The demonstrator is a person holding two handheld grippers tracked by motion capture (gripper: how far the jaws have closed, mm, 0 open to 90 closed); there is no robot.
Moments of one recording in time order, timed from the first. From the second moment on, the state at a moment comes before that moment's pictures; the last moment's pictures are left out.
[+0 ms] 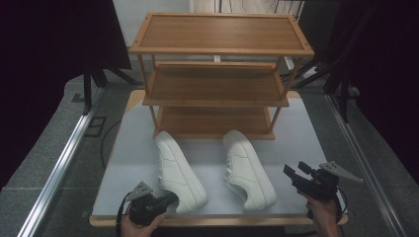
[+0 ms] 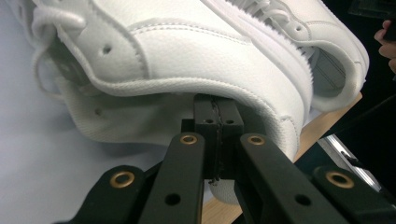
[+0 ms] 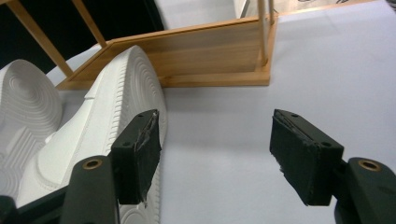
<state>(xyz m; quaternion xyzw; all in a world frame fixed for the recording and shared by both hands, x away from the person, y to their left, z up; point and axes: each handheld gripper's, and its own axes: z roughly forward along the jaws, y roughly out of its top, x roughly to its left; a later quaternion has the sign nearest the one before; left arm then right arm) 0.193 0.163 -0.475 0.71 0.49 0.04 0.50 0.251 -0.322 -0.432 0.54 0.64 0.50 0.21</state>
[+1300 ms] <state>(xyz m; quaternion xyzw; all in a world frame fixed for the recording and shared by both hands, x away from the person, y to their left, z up) 0.275 0.075 -0.444 0.74 0.45 0.03 0.49 0.248 -0.346 -0.435 0.58 0.62 0.49 0.21</state>
